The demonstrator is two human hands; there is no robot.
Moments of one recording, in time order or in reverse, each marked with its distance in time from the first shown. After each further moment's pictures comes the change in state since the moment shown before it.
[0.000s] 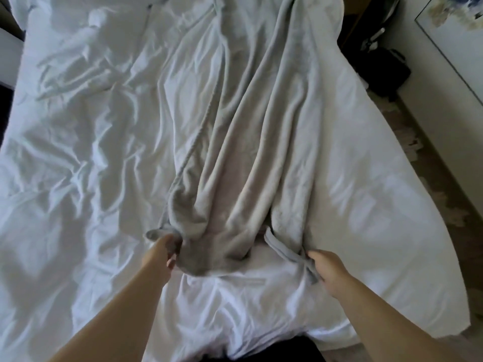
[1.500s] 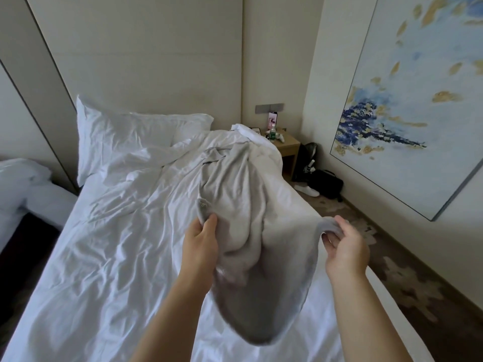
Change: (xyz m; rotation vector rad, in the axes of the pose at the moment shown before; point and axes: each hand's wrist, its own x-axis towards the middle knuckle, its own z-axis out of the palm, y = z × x) left_hand -0.420 0.008 0.025 0.050 -0.475 0.982; right_hand -0.288 -0.048 -0.181 1.322 0.128 -0.610
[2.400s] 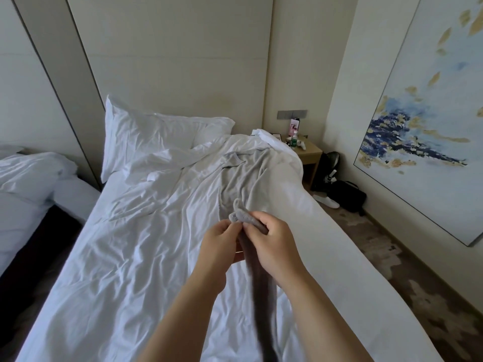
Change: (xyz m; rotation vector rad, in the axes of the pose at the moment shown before) left_hand 0.039 0.015 -0.017 -0.027 -0.203 -0.087; right_hand -0.084 0.064 0.119 -0.834 -0.861 -0.445
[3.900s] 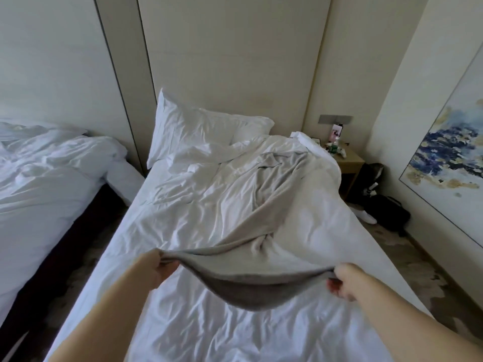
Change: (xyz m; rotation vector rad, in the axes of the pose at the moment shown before) left_hand 0.022 -0.046 -0.216 -0.533 0.623 -0.448; right_hand 0.053 0.148 -0.040 0.236 0.296 1.037
